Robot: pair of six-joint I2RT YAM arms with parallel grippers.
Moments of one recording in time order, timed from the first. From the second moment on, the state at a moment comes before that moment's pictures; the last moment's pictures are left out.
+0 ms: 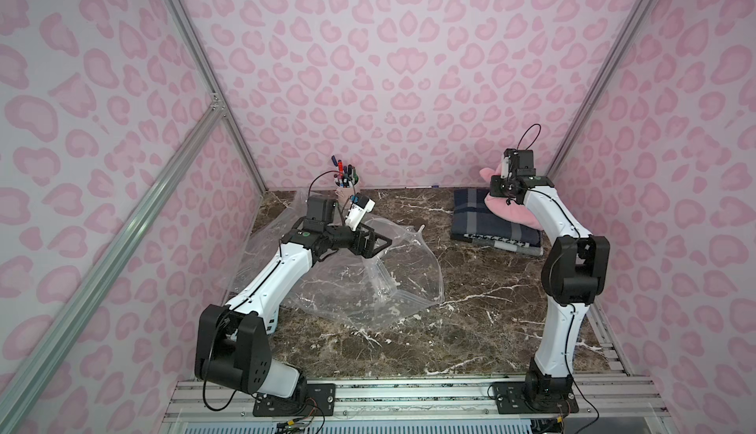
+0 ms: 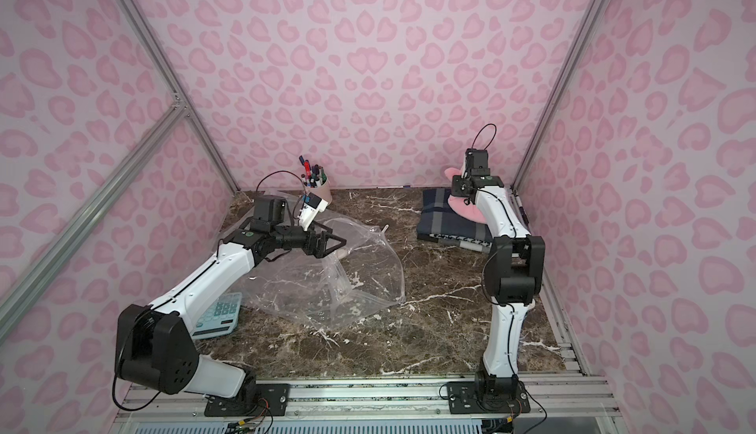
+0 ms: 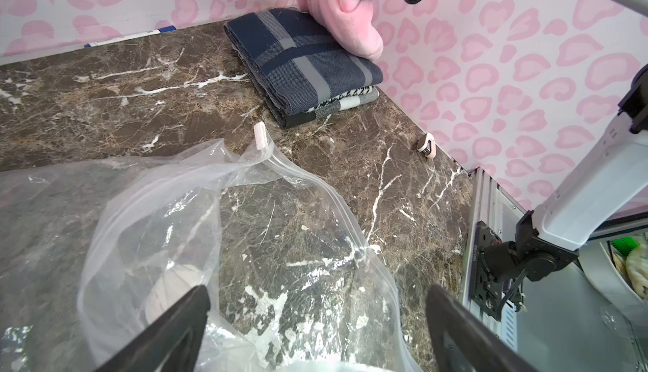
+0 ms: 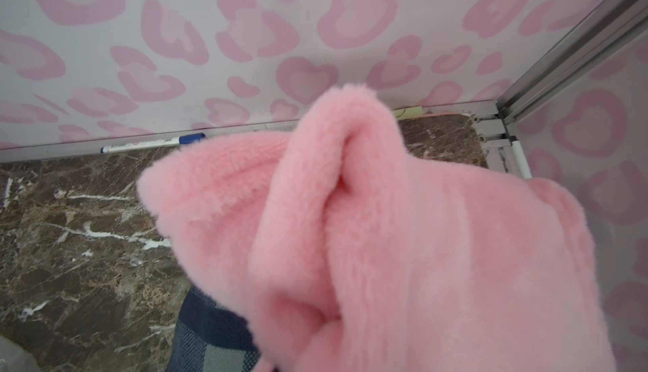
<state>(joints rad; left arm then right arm) -0.25 1.46 1.15 -0.36 0.80 0.02 0.06 2.09 1.89 -0.54 0.04 0.08</state>
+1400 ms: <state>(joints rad) -0.25 1.42 1.12 -0.34 0.82 0.00 0.14 2.22 1.97 -0.55 -0.01 0.13</state>
